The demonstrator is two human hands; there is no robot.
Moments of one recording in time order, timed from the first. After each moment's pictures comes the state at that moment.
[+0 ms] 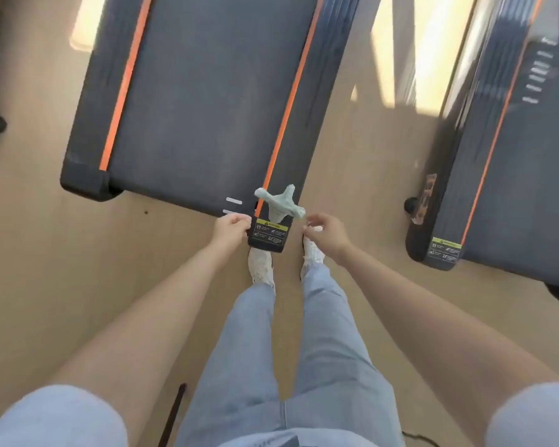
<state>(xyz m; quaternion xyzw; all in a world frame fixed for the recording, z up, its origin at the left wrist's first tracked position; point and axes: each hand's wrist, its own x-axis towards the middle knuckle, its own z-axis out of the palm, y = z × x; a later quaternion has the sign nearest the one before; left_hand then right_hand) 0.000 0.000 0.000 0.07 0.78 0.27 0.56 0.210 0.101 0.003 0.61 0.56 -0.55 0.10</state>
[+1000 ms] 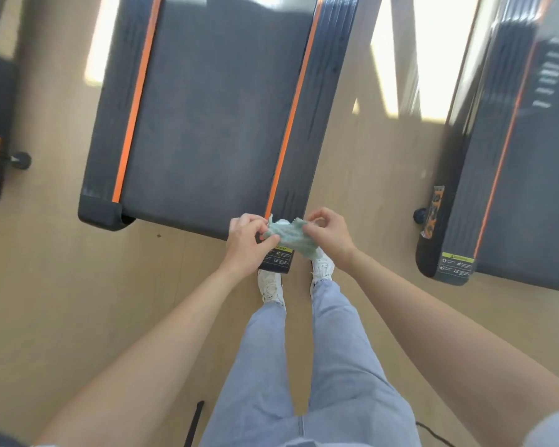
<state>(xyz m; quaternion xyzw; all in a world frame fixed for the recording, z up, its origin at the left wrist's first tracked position) 0.011 0.061 0.048 0.38 0.79 0.20 0.44 0.188 0.166 0.048 0.61 0.46 -0.64 -0.05</state>
